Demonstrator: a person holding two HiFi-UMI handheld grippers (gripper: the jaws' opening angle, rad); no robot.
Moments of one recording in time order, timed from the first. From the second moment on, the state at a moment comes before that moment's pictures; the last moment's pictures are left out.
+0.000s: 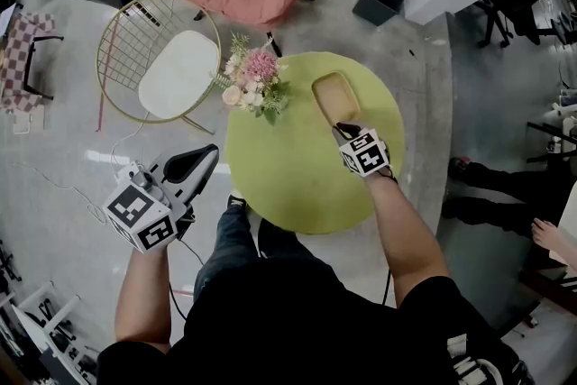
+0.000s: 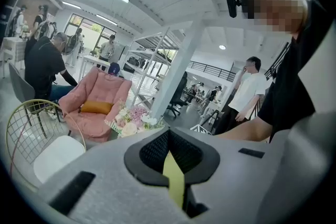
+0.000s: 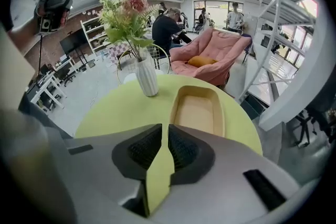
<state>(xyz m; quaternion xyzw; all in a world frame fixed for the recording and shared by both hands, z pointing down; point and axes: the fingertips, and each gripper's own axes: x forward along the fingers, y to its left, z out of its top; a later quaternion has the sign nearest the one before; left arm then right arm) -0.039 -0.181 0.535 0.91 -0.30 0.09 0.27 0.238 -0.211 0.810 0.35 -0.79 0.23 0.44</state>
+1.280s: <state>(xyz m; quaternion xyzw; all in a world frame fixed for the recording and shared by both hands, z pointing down) -0.056 -0.174 0.565 0.90 -0.29 0.07 0.33 0.237 -0.211 0.876 0.26 -0.73 0.11 0.62</state>
